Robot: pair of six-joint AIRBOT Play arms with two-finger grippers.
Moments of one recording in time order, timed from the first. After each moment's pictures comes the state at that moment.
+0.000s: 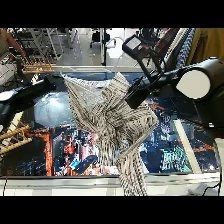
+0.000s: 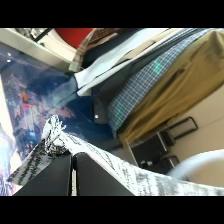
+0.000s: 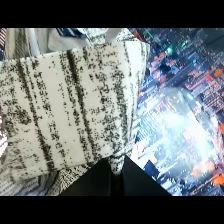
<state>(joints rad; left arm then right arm) 0.12 -1.46 1.38 0.07 -0.81 -0.84 0.54 -1.32 1.92 -1.57 1.42 1.24</state>
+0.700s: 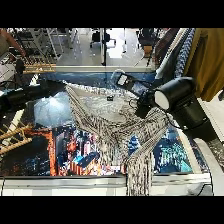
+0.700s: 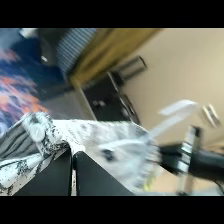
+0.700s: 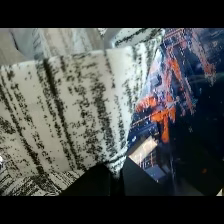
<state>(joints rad) 0.19 -1.45 1.40 0.07 -1.23 -0.89 0.54 -1.32 1.68 -1.89 1.40 1.04</state>
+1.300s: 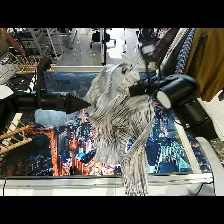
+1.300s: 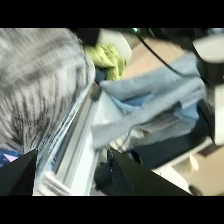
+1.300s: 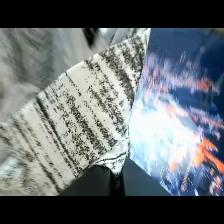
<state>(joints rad) -0.08 -1.25 1.40 0.24 -1.43 -0.88 0.47 -1.30 1.68 -1.93 1.01 1.86</state>
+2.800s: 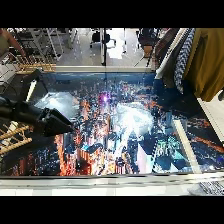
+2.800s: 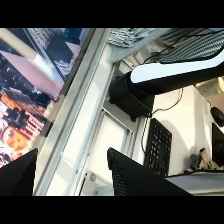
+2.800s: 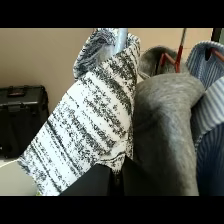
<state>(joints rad) 0.04 -1.14 1.40 0.48 -1.74 -0.92 -1.29 -1.13 2.05 -2.11 1.06 1.91</state>
